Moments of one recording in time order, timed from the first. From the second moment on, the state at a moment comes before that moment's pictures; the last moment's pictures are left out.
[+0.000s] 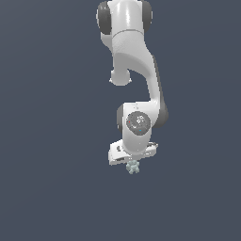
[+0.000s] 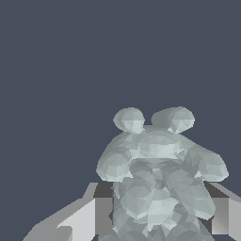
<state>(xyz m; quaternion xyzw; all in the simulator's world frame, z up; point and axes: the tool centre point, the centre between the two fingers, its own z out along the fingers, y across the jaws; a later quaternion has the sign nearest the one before) 0.096 0.050 0.055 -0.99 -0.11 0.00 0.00</state>
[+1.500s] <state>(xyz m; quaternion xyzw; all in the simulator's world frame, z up) 0.039 0.023 0.213 -0.99 -0.11 0.00 0.00</state>
